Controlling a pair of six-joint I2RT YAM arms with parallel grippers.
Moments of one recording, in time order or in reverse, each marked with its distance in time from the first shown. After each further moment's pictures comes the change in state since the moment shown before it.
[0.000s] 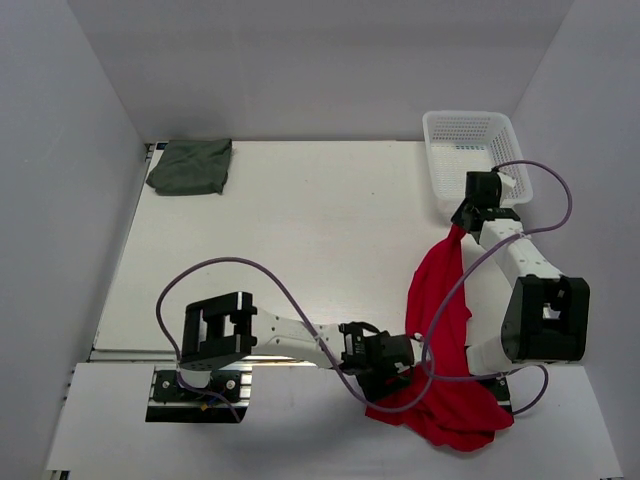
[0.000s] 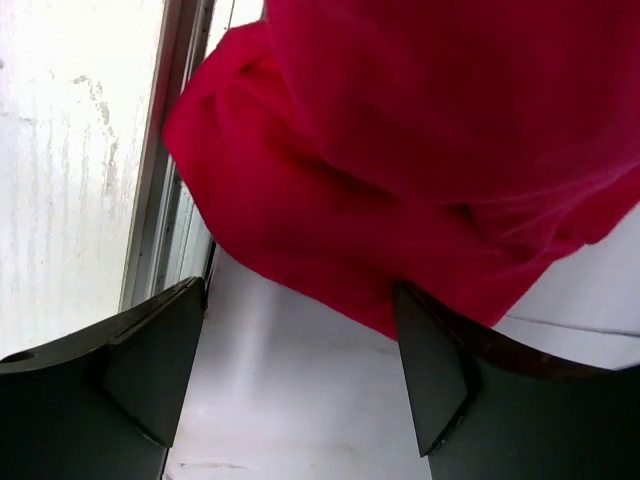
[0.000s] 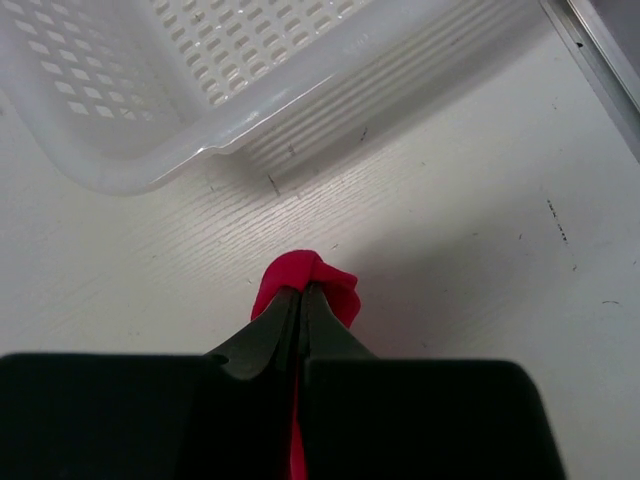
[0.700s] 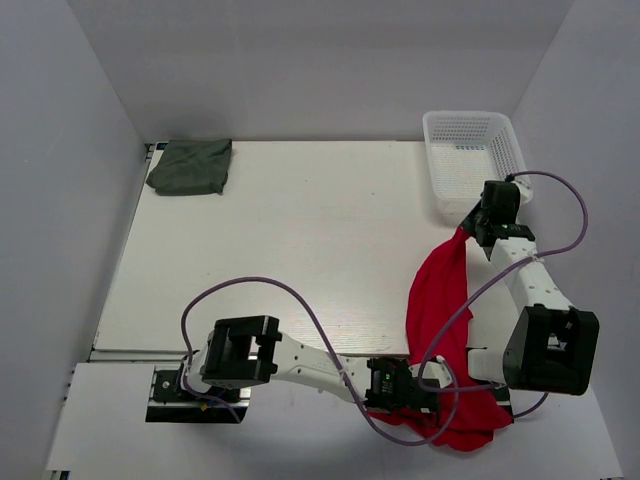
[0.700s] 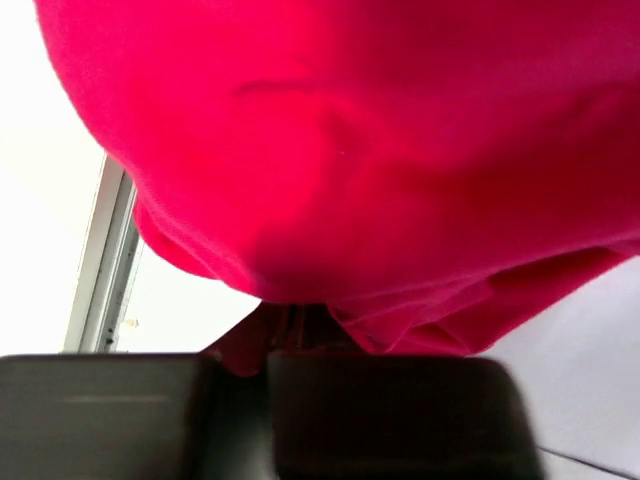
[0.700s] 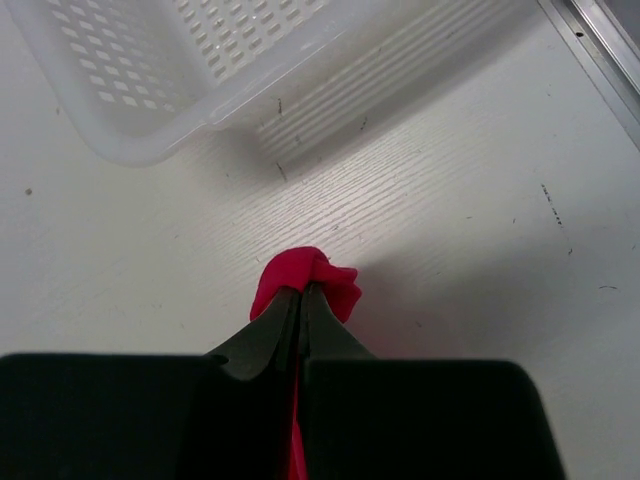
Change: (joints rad) left arm -0.174 0.162 0.242 -0.127 -0.336 -0.163; right arm -0.081 -0.164 -0.108 0.032 -0.121 0.003
